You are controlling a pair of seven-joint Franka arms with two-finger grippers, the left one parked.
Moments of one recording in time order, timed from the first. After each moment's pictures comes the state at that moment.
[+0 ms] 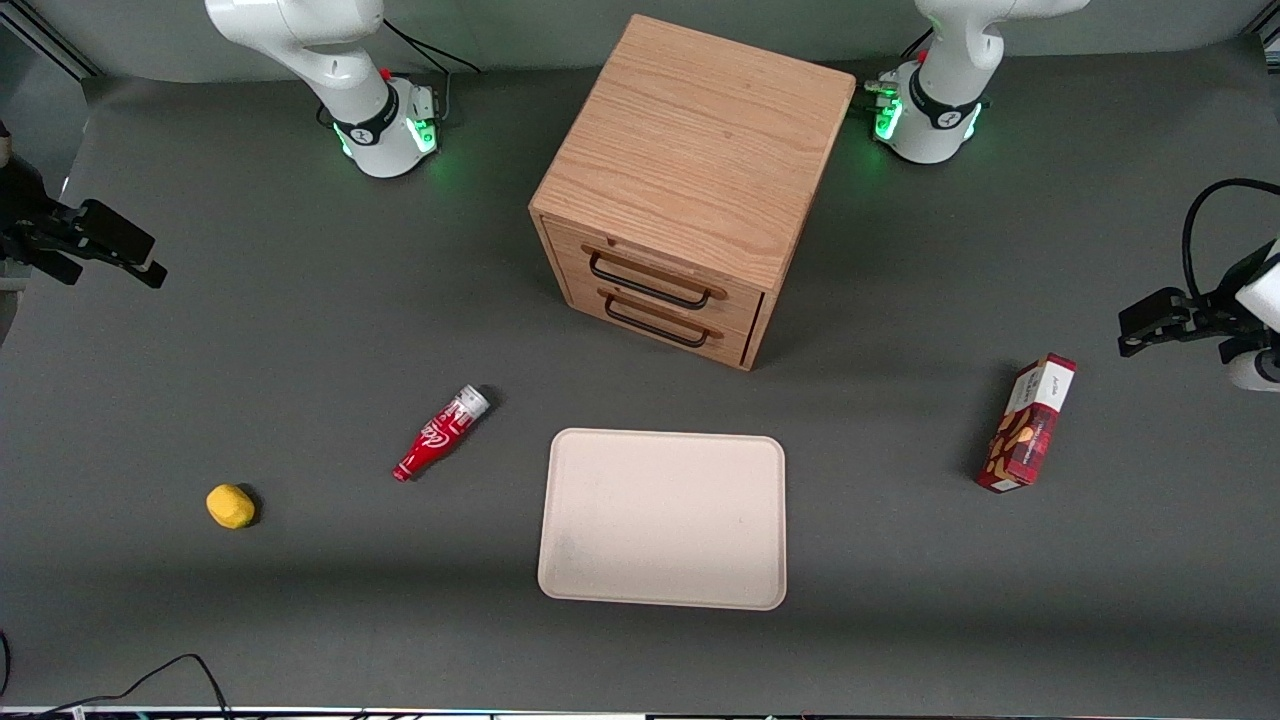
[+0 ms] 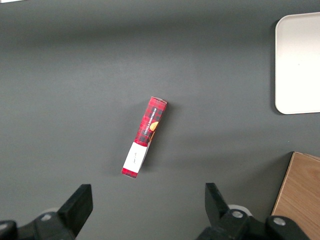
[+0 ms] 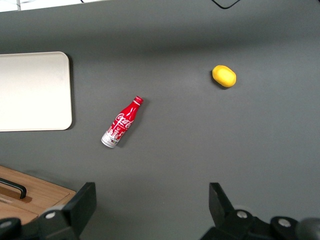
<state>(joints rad) 0.03 -0.07 -0.01 -1.57 0.03 1.59 0.12</state>
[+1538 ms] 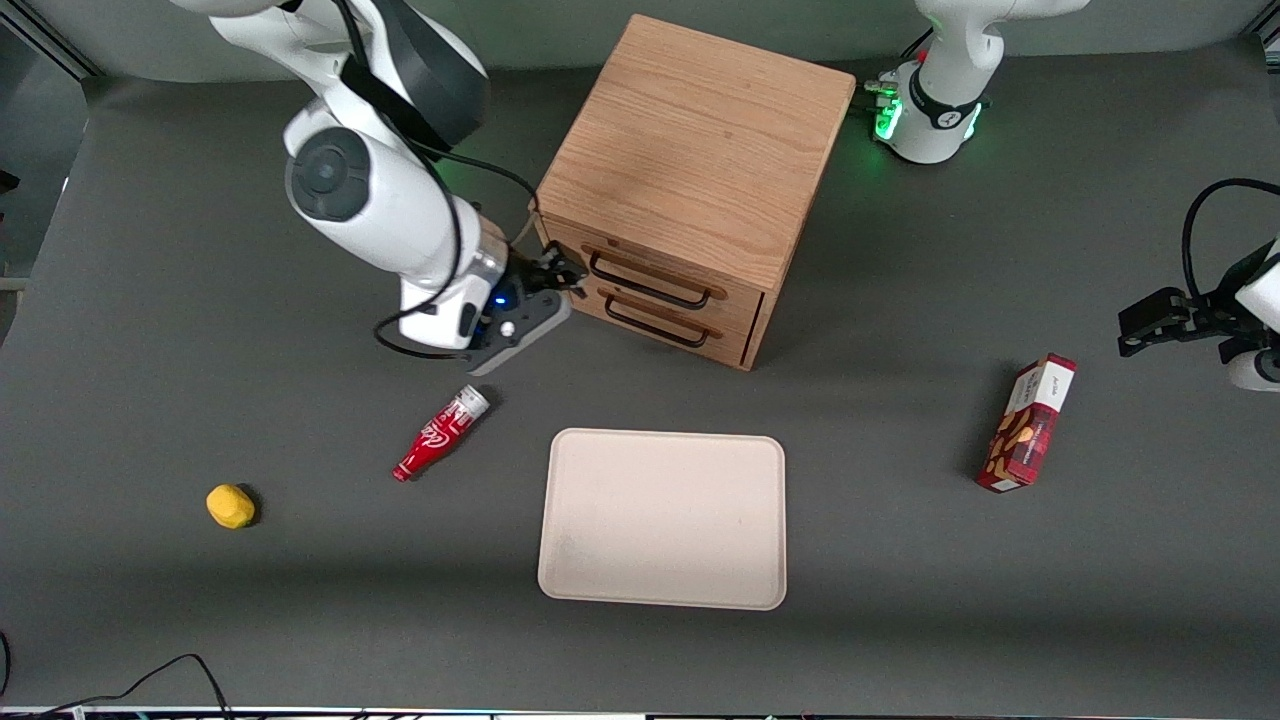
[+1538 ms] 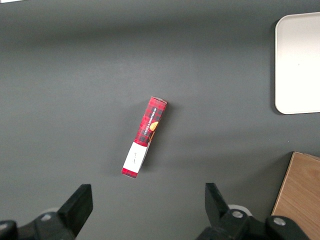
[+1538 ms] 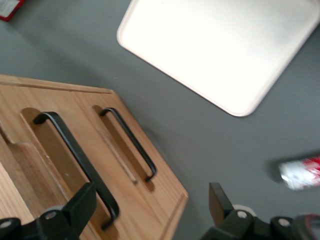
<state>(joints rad) 0.08 0.36 0.59 -1.57 0.12 1.95 0.10</state>
